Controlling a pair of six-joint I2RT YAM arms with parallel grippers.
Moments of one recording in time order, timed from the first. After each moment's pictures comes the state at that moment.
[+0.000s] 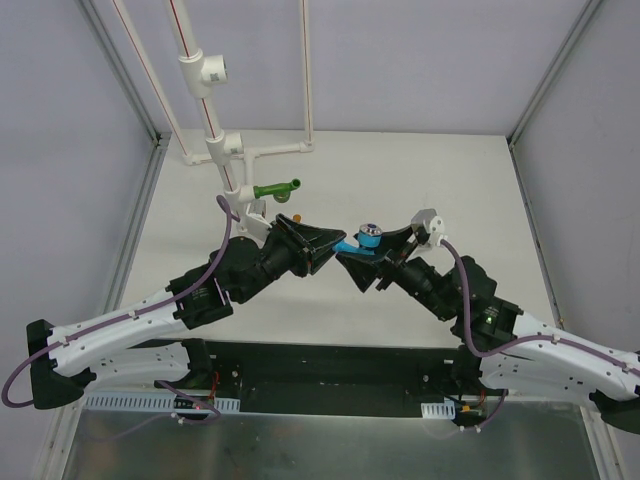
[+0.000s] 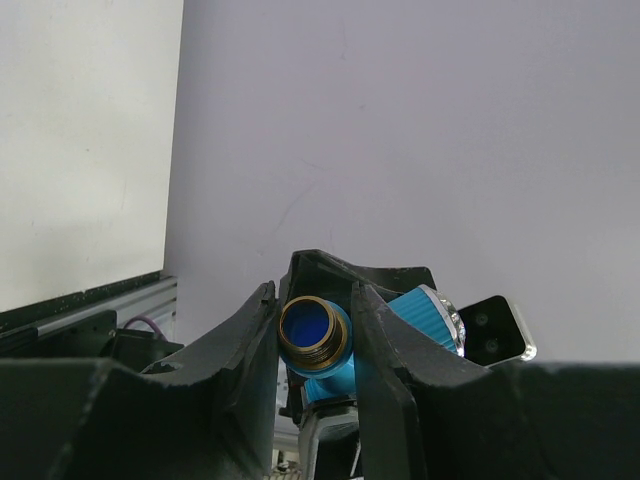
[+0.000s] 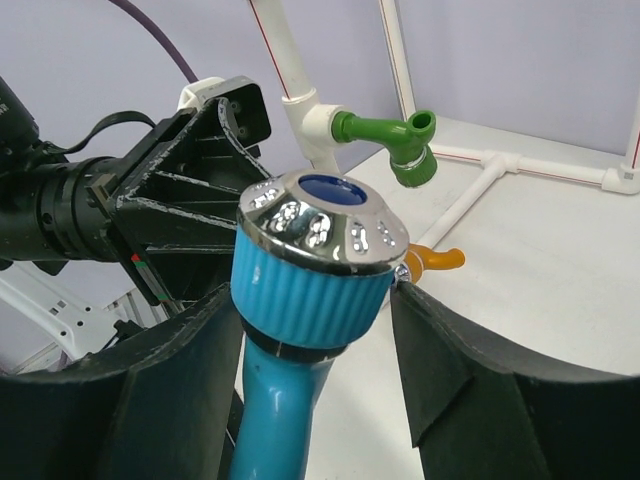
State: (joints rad) left arm -1.11 0.91 0.86 -0.06 -0.30 -1.62; right arm 1.17 0.71 0.70 0.19 0.24 0.27
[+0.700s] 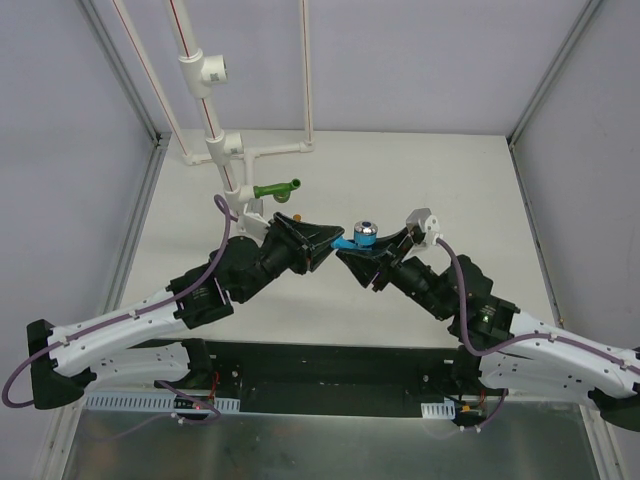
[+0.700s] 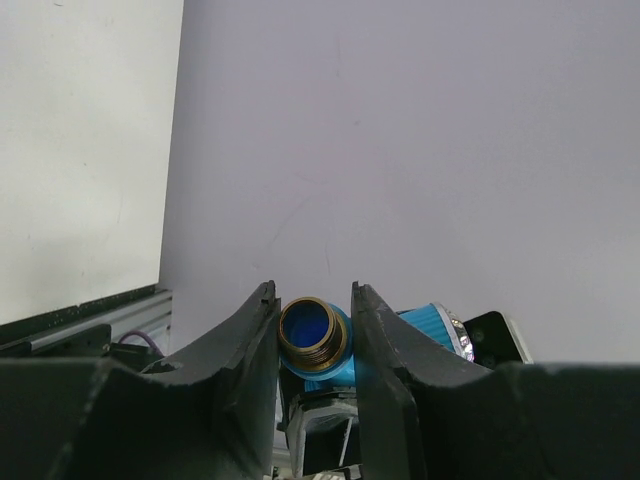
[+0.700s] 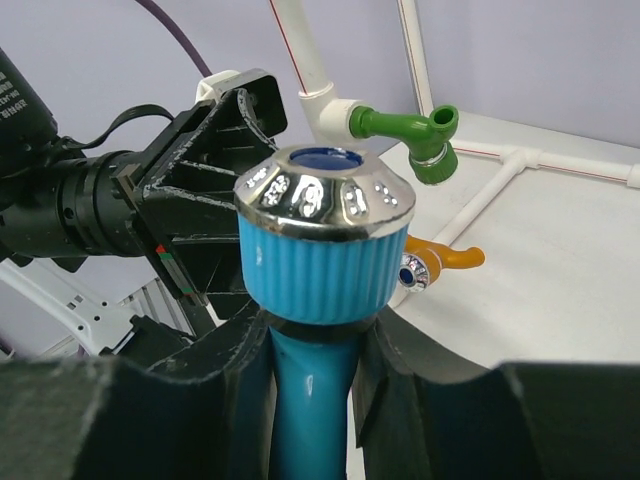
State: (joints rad) left arm -1.11 0.91 0.86 -0.05 -0.31 -1.63; right arm 1.17 0.75 0.71 0.19 0.22 0.29
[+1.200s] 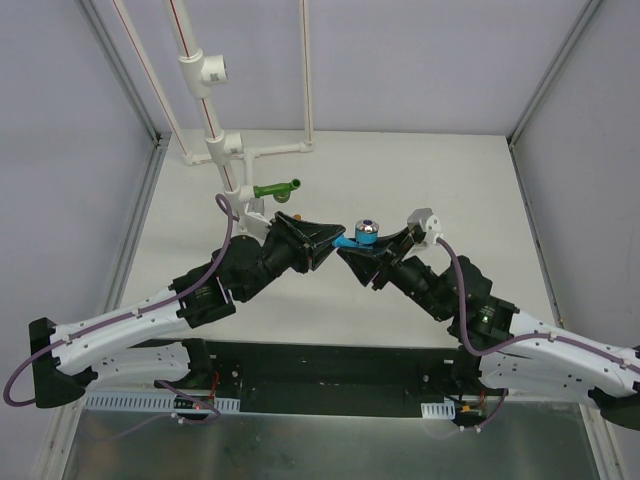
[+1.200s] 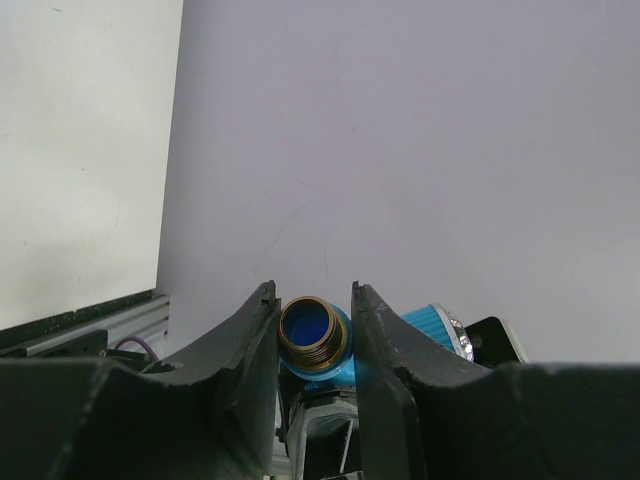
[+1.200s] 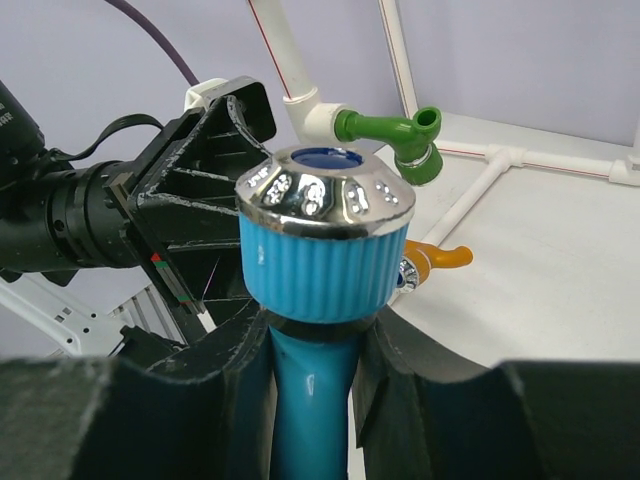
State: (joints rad) left arm -1.11 0.93 0.86 -0.03 -0.32 -1.63; right arm 1.18 0.75 0.71 0.20 0.27 0.29
